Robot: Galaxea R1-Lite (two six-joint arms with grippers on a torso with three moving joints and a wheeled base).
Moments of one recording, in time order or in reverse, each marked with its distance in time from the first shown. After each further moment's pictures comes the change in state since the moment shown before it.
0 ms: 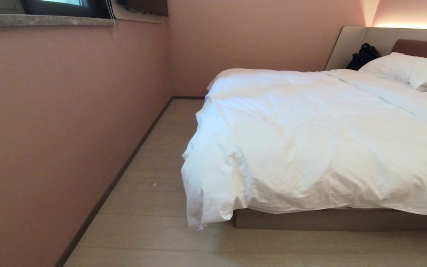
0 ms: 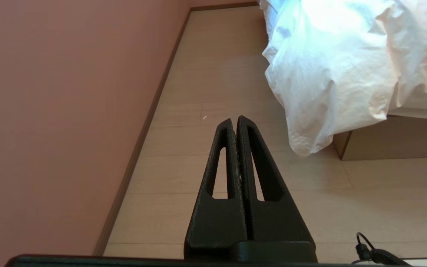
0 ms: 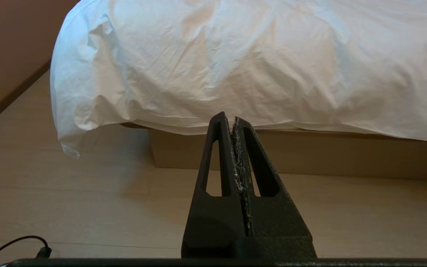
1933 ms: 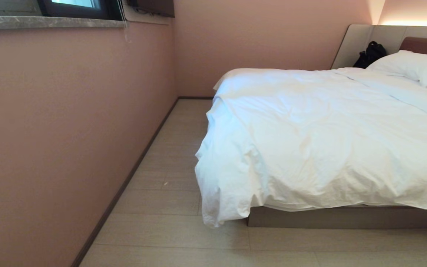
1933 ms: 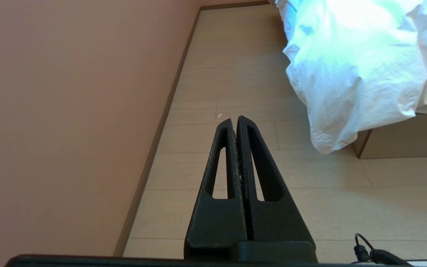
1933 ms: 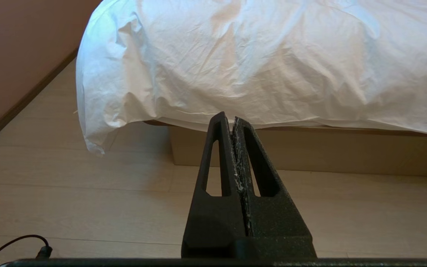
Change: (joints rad) left arm 0.001 0.000 0.000 -0.002 0.001 -0.014; right arm 0.000 0.000 0.000 0.002 -0.001 0.000
